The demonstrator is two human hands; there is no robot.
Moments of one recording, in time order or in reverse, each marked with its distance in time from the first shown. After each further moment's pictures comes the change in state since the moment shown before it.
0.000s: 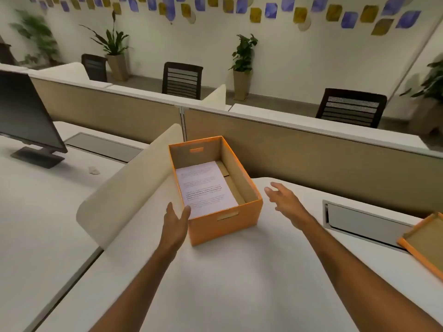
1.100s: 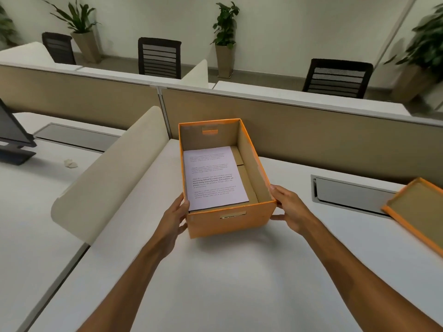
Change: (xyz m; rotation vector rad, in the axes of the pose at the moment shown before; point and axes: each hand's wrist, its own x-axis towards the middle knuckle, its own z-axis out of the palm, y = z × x) left_hand -0.008 -0.001 0.015 -0.262 -0.421 -0.049; right_hand -0.055 0.033 -0.007 0.385 -0.051 0.200
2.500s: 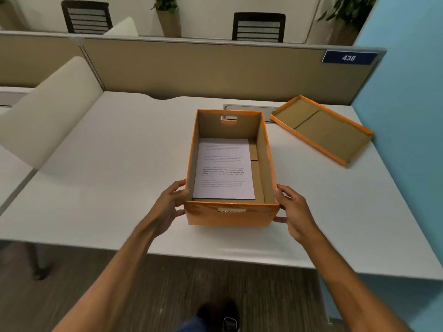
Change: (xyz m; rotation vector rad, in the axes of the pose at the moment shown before) left_hand -0.291 -0.125 0.223 0.100 -0.244 -0.078; right_hand -0.402 0.208 -0.193 0.172 0.357 0.017
